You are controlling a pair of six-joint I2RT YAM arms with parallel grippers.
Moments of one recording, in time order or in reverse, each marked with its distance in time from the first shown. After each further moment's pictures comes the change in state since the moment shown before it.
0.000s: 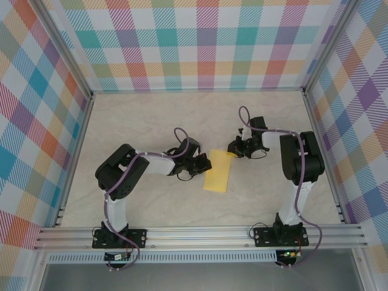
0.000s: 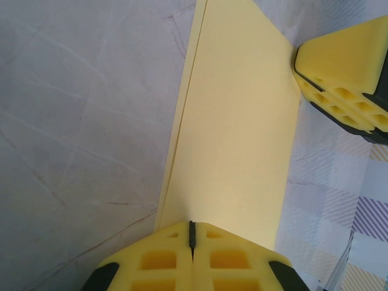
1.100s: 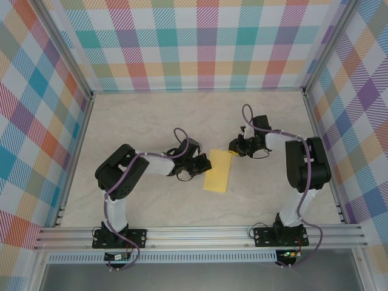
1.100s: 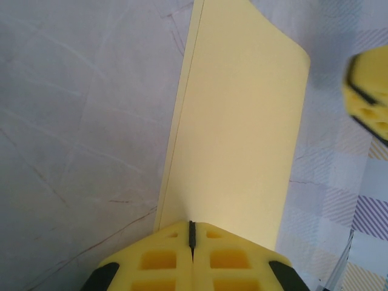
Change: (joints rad) left arm 0.000 -0.003 -0.010 0.016 0.000 0.003; right arm -0.007 -0.138 -0.047 -0.014 -0.017 0.023
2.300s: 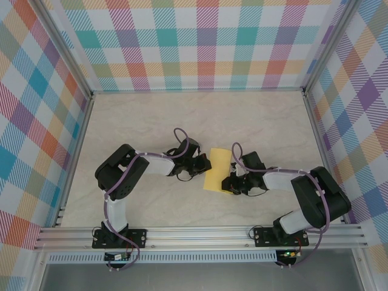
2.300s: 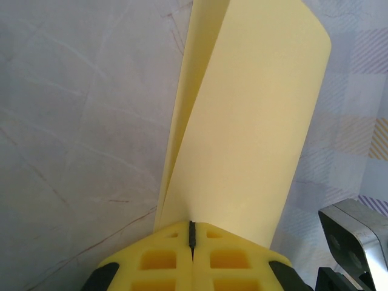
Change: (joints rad) left arm 0.000 0.000 0.000 0.000 0.000 0.000; right arm 0.286 -0.344 -0.573 0.241 0.034 0.173
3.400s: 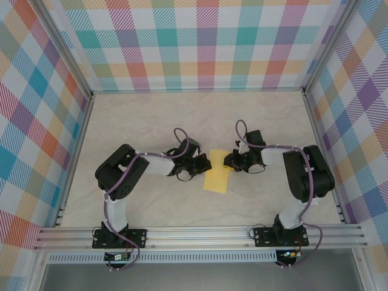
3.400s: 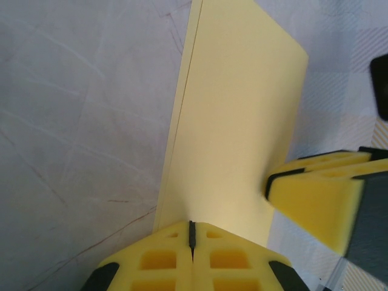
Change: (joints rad) left arm 0.000 0.000 0.000 0.000 0.004 0.004; right arm -0.173 0.265 0.307 -0.071 0.008 -0.072
